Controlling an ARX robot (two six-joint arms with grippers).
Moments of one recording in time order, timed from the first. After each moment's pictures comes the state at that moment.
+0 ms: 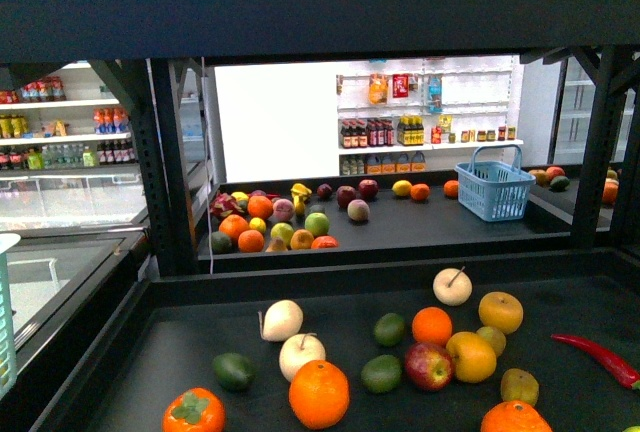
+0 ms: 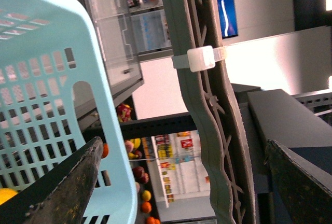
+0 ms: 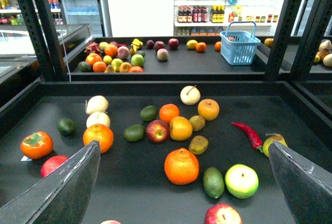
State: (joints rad) left arm 0.60 1.73 0.80 0.95 0.28 -1.26; right arm 0.00 0.01 0.02 0.00 0.00 0.00
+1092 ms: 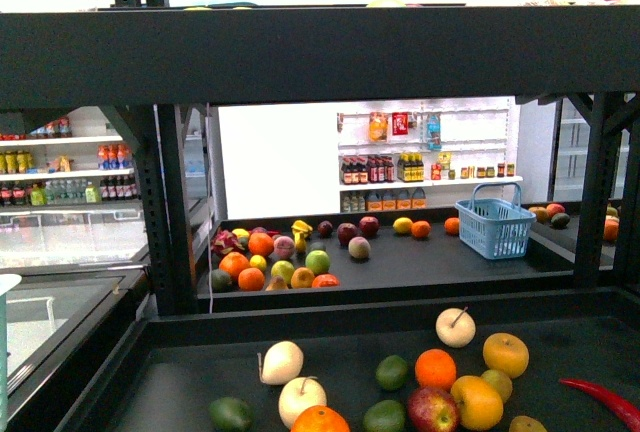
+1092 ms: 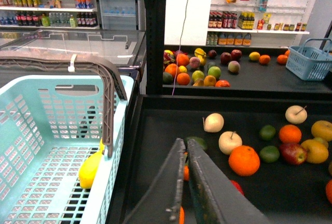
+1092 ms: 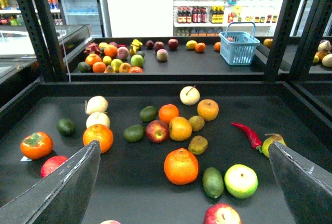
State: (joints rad) left arm 0.00 0.20 0.28 -0.07 0.00 -0.02; right arm 0.00 0.00 0.02 0.00 0.00 0.00
